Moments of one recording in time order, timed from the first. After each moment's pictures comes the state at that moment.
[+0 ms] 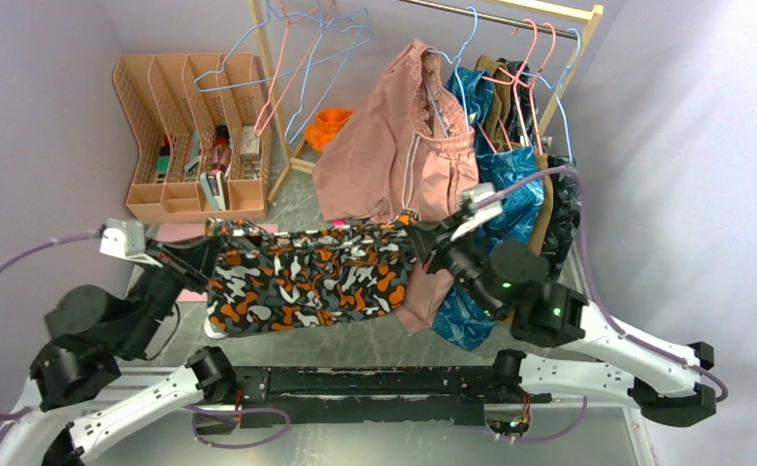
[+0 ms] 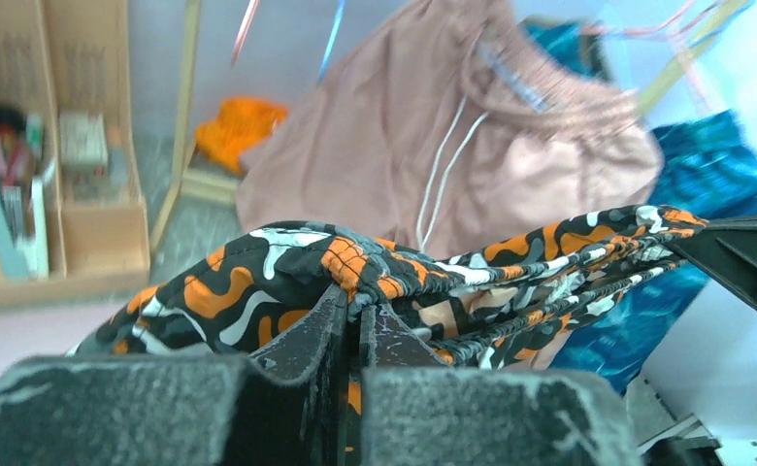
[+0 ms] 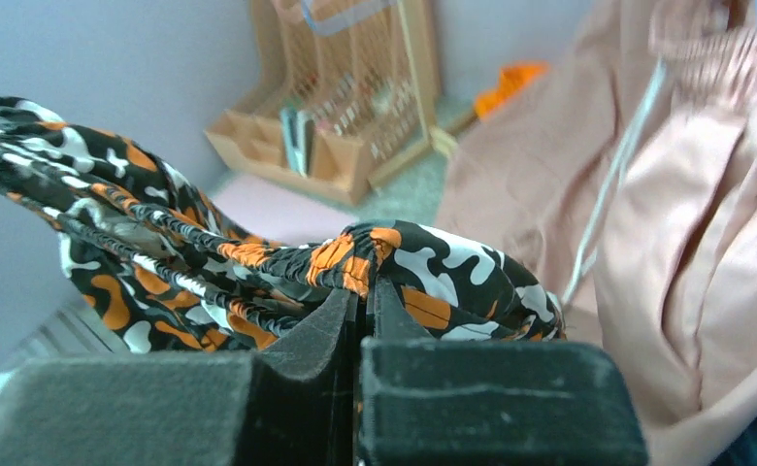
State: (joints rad) left arm -0.93 0.30 0.95 -0.58 -0.59 -0.40; right arm 1.20 0.79 0.98 -0.23 0.61 0.24
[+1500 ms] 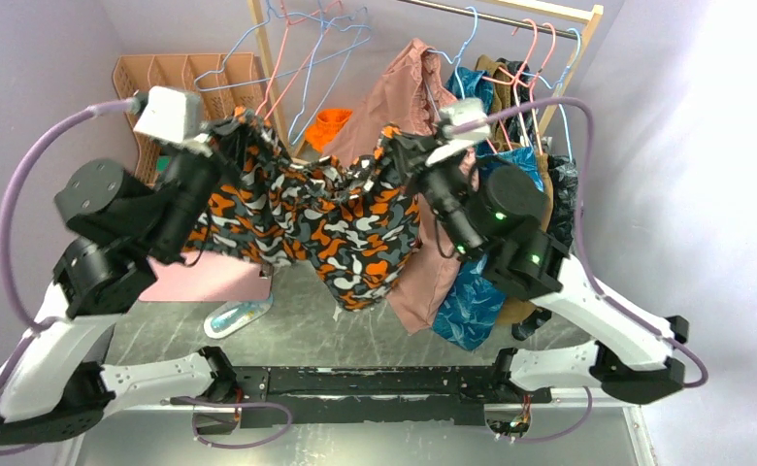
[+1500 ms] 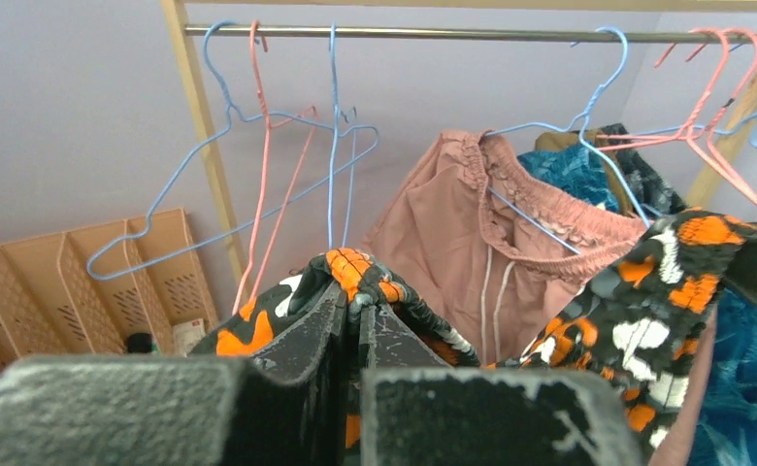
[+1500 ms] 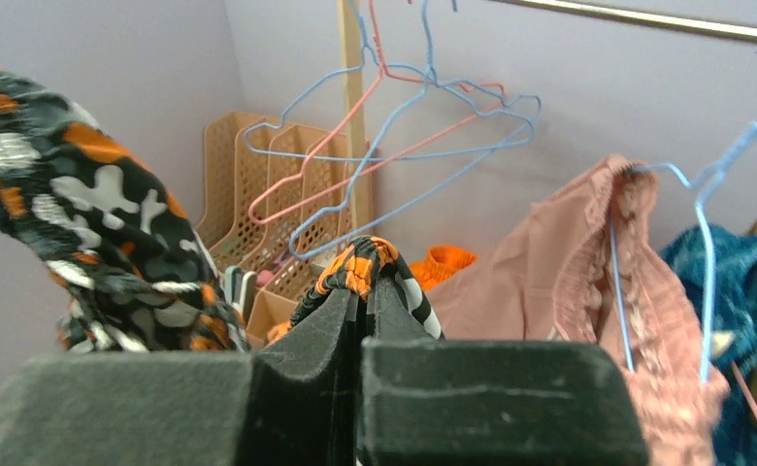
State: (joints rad) left arm -0.93 1.04 1.71 -0.41 -0.57 0.11; right arm 1.12 1.21 1.58 -0.10 0.59 -0.17
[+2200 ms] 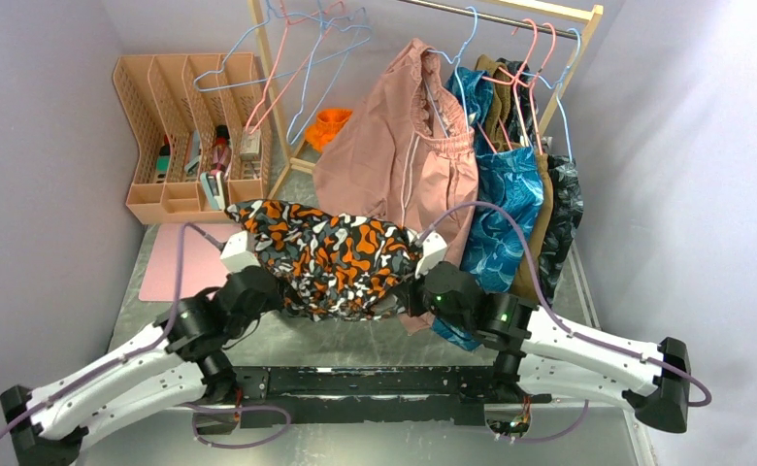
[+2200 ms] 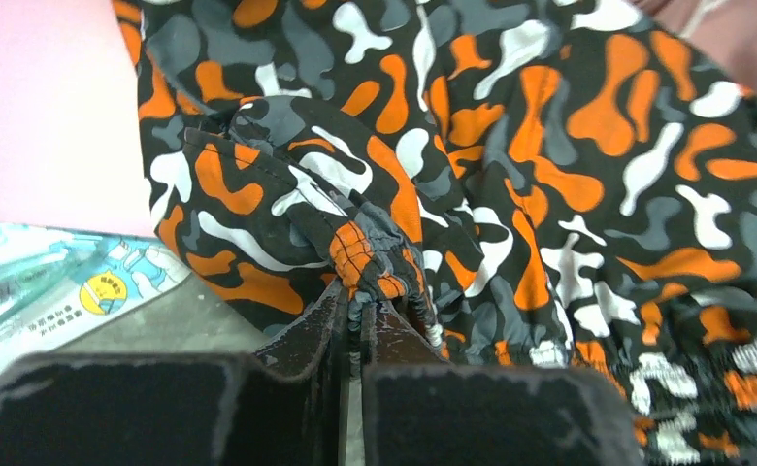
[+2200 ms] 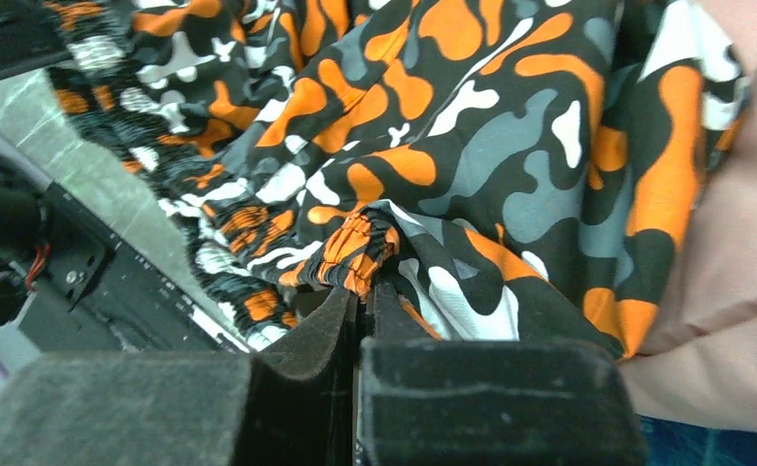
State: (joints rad) left arm -0.93 0.57 0.57 -0.64 -0.59 -0.97; right arm 1.12 0.83 0.64 -0.32 0.36 0.47
